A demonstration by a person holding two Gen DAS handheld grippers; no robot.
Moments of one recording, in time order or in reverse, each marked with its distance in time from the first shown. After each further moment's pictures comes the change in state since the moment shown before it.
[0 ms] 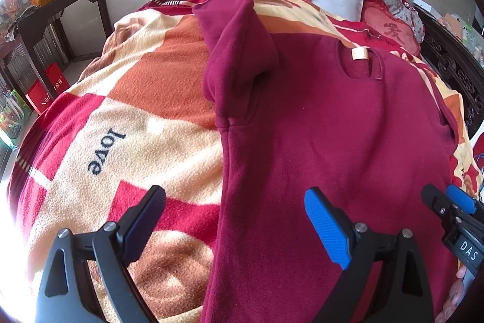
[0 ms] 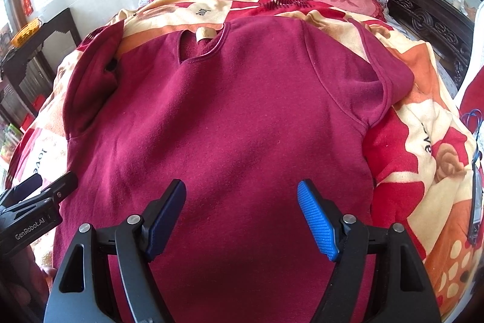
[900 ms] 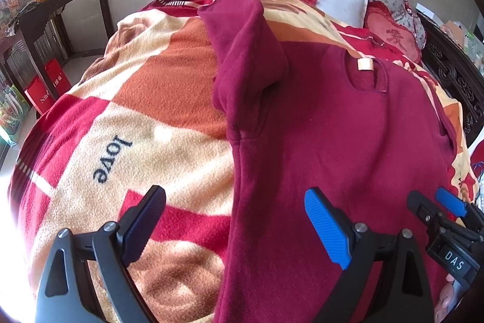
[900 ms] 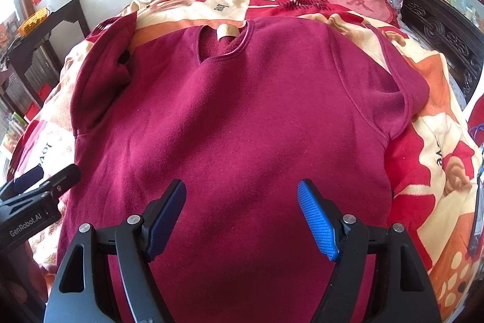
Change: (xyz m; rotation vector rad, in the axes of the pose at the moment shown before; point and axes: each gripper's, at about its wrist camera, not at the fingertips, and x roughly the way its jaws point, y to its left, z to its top) left arm -0.001 0.013 0.013 -0.024 -0.001 -0.013; right arm 0.008 0.022 0.009 -0.053 0.023 0.026
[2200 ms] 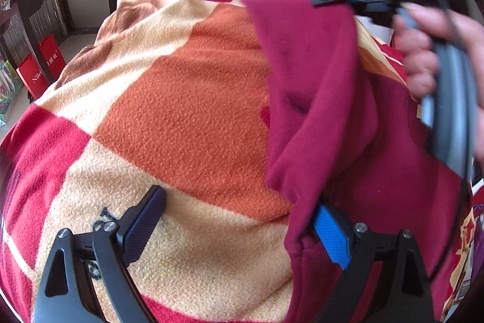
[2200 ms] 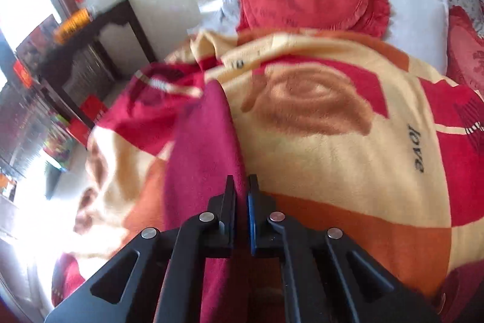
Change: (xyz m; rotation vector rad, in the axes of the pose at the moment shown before) left arm 0.081 0.054 0.059 -0.102 0.057 -0.037; right arm 0.146 0.164 0.254 -0.104 -0.033 0.329
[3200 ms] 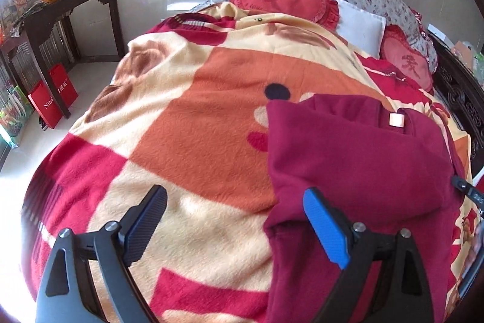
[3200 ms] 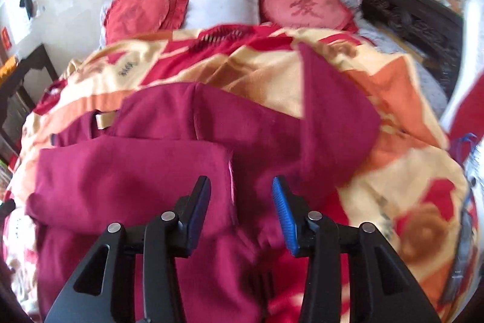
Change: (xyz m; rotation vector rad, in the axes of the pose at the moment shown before) left arm -0.055 -0.023 0.000 0.062 -0.104 0.038; right arm -0.207 -0.227 -0.193 0.227 -0.064 -0.398
